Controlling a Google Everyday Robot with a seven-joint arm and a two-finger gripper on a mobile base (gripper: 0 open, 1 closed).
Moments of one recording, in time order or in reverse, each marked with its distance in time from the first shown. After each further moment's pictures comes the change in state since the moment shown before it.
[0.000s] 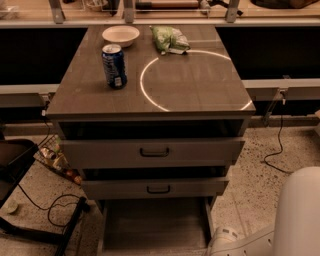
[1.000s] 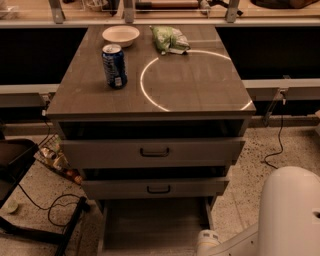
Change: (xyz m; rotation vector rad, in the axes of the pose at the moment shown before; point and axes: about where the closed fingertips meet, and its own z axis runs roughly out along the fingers) arm -0.019 0.008 0.040 -0.023 0.089 -0.055
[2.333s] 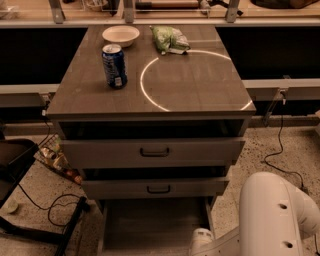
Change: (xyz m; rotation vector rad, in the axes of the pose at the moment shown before) arm -0.014 -0.051 0.065 0.042 -0.028 -0.062
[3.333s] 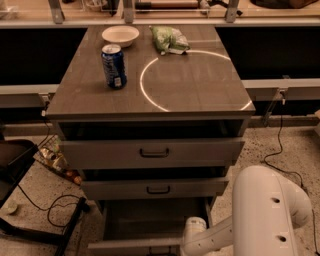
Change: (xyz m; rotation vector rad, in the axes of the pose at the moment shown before) arm -0.019 -0.055 -0.016 0.087 0.021 -0.051
